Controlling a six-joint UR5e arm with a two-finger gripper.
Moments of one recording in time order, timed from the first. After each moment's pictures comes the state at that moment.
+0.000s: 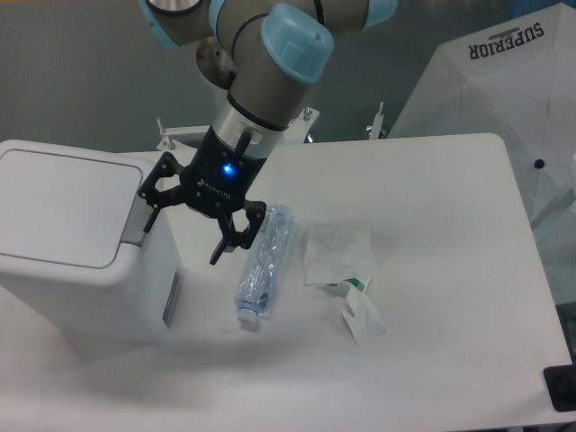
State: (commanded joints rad) arm 2.40 -1.71 -1.66 -1.07 0.89 0.50
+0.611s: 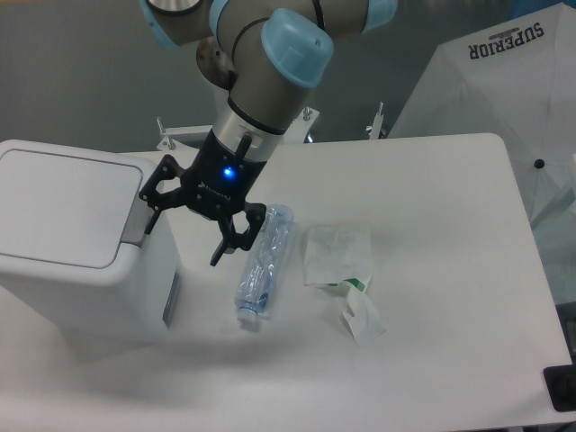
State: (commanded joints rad) arm 2.40 -1.71 -1.66 -1.07 0.90 0.50
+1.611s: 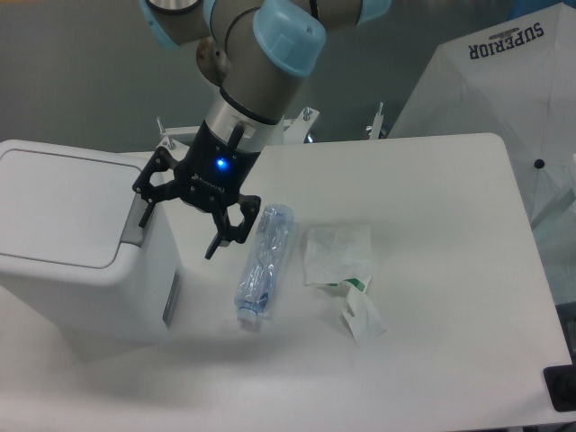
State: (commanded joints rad) arm 2.38 -1.69 -1.67 -1.07 0.90 0.50
